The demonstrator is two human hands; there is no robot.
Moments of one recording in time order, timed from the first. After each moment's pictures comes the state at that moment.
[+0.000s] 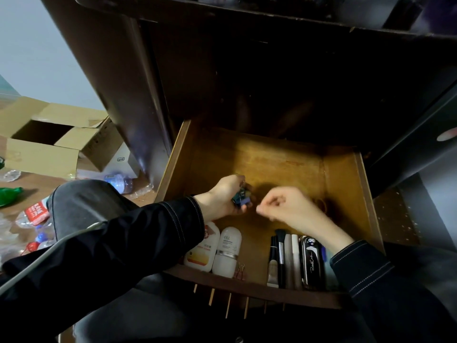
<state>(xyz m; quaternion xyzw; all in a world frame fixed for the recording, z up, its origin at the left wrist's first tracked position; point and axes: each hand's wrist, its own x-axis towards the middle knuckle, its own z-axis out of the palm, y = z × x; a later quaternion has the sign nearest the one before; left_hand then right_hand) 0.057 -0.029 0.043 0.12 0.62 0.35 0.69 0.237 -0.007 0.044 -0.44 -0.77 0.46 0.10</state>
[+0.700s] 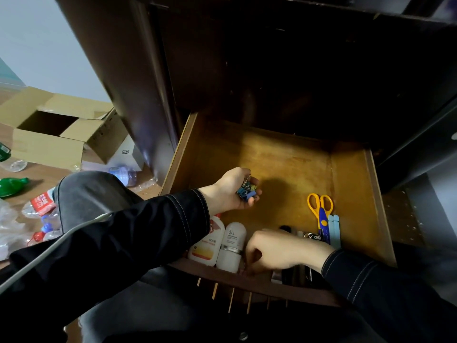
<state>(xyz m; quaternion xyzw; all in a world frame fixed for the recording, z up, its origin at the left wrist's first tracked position) 0.052 -0.028 0.043 0.08 0.60 0.37 0.71 0.212 -0.051 0.014 -0.23 -0.87 0.35 -0.25</state>
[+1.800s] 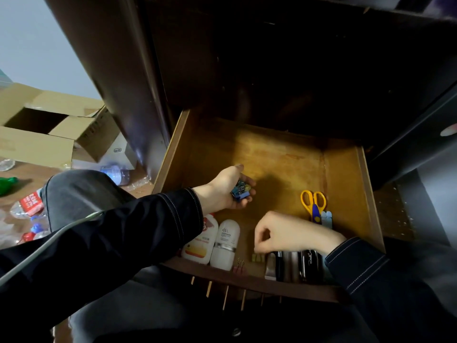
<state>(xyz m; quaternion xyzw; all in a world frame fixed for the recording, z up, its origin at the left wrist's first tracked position) 0.056 -0.025 0.034 0.11 0.63 0.35 0.68 0.234 -0.028 0.032 -0.31 -0.85 0.38 -0.17</state>
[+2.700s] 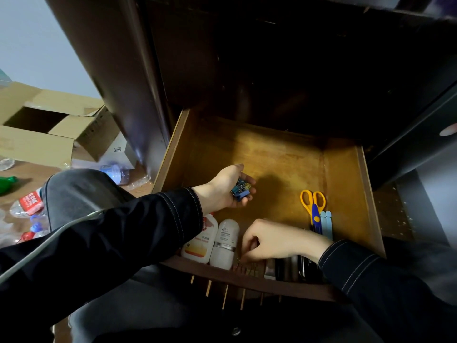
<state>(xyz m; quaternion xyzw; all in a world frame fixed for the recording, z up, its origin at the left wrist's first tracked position) 0.058 -0.027 0.039 0.12 0.62 0.36 0.68 0.220 -0.043 0.023 -0.26 -0.85 0.41 -0.18</state>
